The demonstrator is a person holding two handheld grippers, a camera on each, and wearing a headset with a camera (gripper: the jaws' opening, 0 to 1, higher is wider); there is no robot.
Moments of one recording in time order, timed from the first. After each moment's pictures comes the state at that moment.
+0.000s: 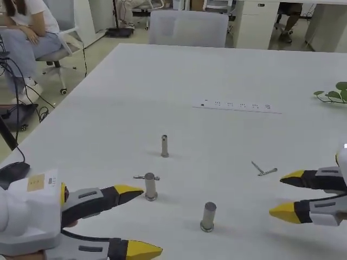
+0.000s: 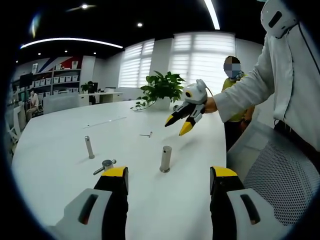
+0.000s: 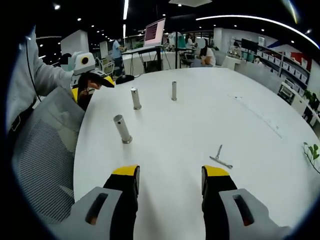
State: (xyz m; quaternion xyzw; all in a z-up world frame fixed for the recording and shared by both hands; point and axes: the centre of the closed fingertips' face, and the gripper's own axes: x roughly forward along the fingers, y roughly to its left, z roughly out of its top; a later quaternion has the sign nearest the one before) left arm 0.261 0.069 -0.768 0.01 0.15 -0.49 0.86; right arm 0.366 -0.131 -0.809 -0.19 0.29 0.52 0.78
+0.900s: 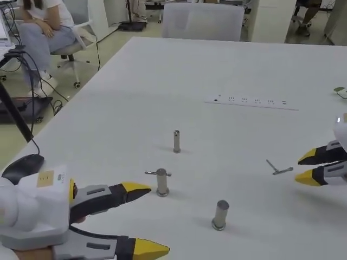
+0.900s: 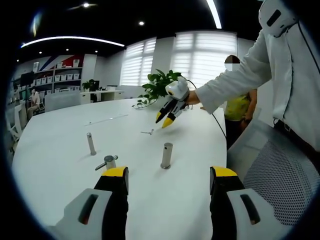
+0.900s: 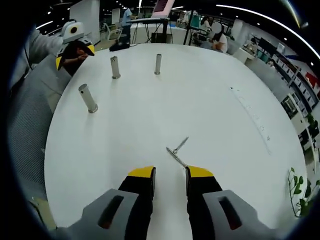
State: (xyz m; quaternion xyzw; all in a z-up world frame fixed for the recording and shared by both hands) left arm 0.257 0.075 -0.771 0.01 0.16 -0.48 0.86; right arm 0.441 -0.155 -0.832 -0.34 0.32 0.52 0.71
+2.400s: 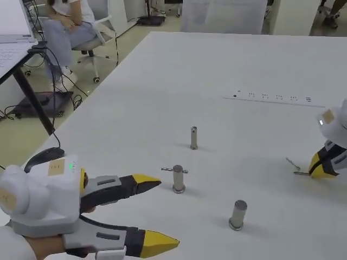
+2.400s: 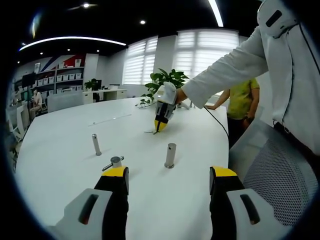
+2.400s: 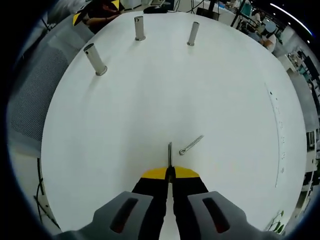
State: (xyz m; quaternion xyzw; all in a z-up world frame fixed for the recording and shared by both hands) left arm 0.257 0.086 -0.763 0.02 0.17 -0.47 0.87; right arm 0.446 -0.149 -0.862 -0.47 0.36 0.59 0.55
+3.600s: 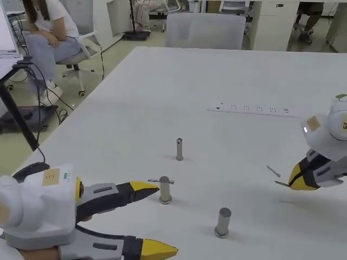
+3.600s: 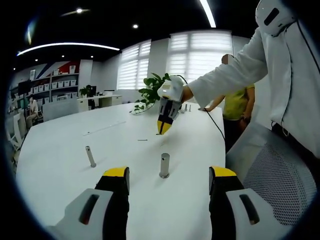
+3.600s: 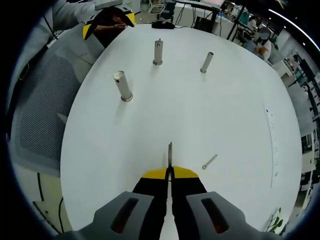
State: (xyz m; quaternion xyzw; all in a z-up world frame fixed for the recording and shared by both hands) left arm 0.257 0.065 -0.747 0.03 0.14 -0.49 0.86; right arm 0.389 -0.125 -0.811 -0.45 0.34 0.60 0.57
